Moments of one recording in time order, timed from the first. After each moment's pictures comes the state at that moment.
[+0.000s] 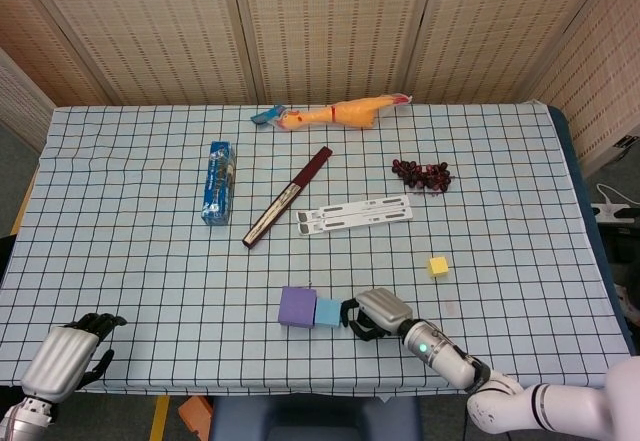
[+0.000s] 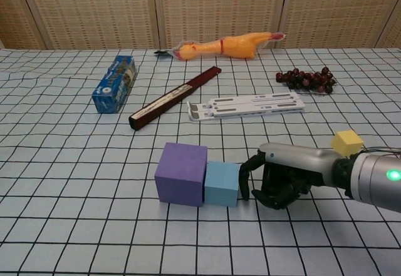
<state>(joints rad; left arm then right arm) -0.11 -1.06 0.10 -1.71 1.67 1.38 0.23 0.67 -1.55 0.03 -1.52 -1.34 0.70 0.17</state>
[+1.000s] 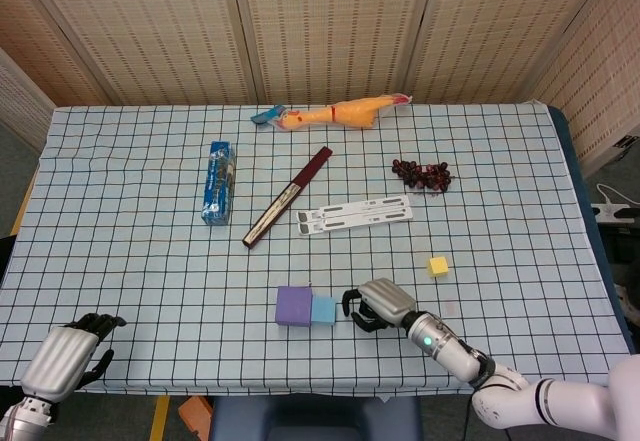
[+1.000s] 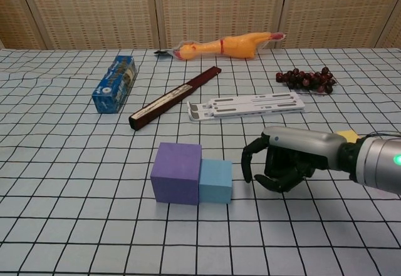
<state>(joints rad) -0.11 -1.06 0.11 -1.71 1.67 1.38 0.23 0.67 -1.52 0.03 -1.50 -1.41 0.77 0.20</state>
